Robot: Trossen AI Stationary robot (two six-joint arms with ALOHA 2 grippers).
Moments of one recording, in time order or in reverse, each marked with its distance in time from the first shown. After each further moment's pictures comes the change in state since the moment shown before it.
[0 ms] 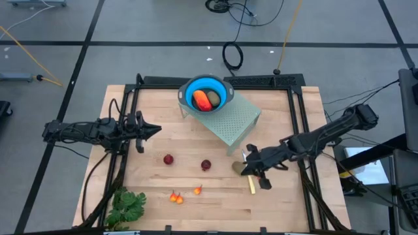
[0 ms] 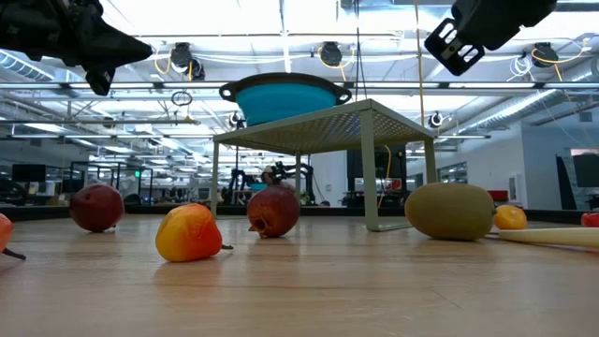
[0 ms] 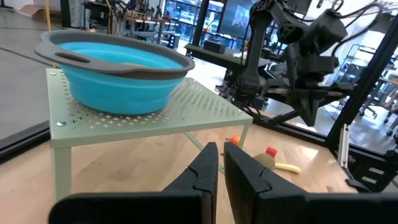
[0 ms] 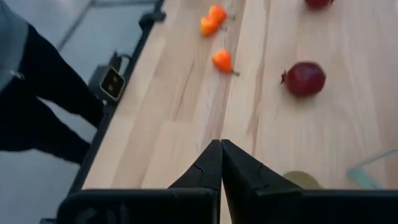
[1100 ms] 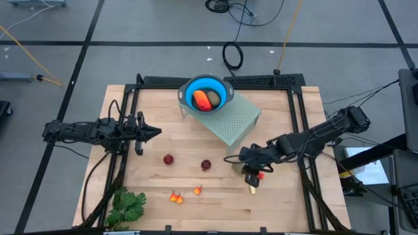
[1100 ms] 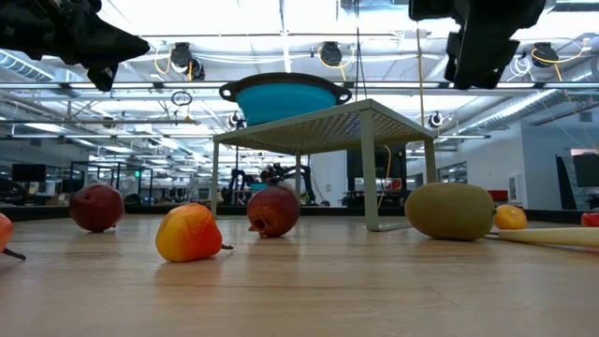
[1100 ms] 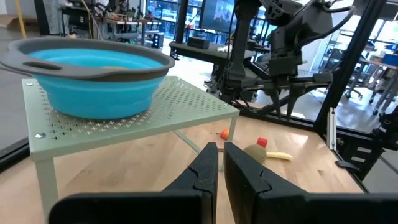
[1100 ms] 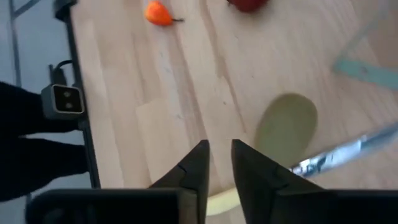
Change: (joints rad) left arm 0.000 0.000 0.000 0.000 0.066 0.076; right arm -0.046 0.156 0.205 -0.352 -0.005 0.453
